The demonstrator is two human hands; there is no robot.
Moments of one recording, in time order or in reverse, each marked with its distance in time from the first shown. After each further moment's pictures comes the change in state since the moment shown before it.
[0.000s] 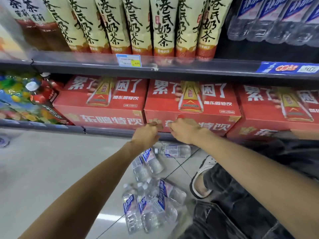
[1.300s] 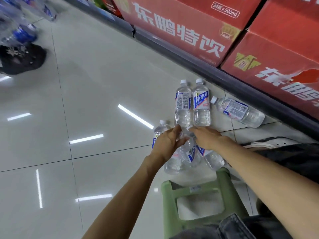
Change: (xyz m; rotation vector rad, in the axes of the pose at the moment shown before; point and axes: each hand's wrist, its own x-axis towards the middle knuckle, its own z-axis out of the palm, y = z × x) left_hand -0.147 -0.015 0.180 -0.719 -0.008 -0.577; right_hand 0.058 -0.103 0.230 0.165 -0.697 -0.283
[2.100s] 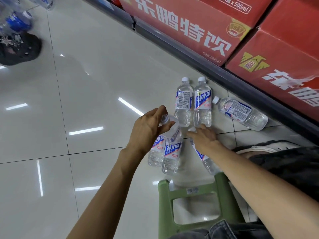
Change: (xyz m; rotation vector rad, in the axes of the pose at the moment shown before) left_hand 0.004 0.010 -0.079 0.185 0.276 0.108; right_hand 0.019 0.000 0.015 -0.256 0.007 0.018
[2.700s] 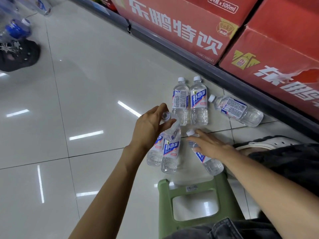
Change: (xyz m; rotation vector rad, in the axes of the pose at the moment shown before) left_hand 0.005 0.005 0.012 -0.012 -0.012 -0.021; right_hand -0.024 0.023 0.027 0.322 0.027 -0.155
